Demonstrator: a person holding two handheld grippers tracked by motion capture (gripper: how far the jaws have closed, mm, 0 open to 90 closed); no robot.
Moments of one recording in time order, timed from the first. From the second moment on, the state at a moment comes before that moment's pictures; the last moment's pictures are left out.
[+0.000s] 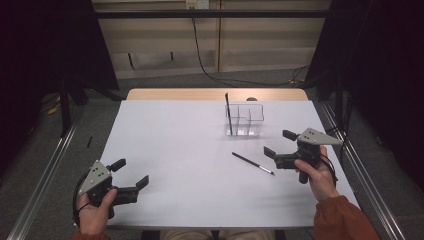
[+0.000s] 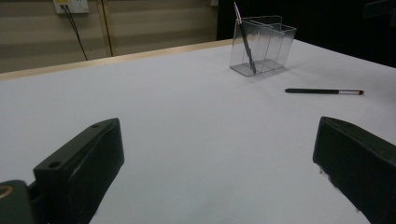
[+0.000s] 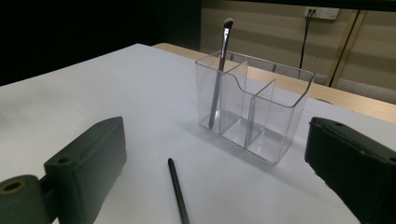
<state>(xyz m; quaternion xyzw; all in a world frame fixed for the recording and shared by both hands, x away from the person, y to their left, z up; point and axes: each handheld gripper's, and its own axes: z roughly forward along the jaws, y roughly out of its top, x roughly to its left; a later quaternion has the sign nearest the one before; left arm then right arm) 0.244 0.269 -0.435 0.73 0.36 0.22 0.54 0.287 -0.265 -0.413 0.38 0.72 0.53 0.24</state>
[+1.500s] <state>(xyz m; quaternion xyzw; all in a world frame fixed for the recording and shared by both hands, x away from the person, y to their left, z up) 0.245 0.266 -0.436 0.74 0.35 0.21 0.54 0.339 -0.246 -0.414 0.36 0.89 0.27 0.03</state>
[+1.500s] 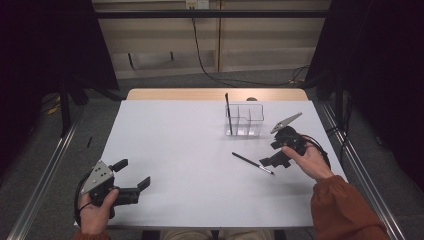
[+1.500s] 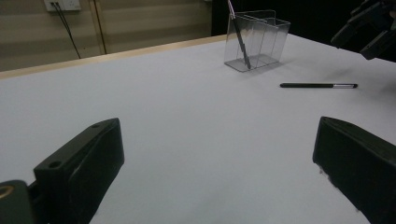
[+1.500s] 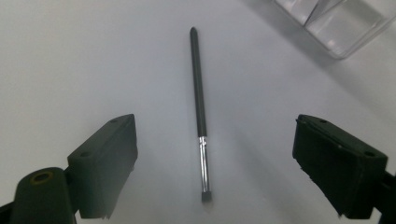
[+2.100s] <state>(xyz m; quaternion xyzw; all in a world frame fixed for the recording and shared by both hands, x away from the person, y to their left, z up) 0.246 0.266 -0.436 0.74 0.35 0.21 0.53 0.350 -0.224 -0.428 0.31 0.94 0.17 -0.03</state>
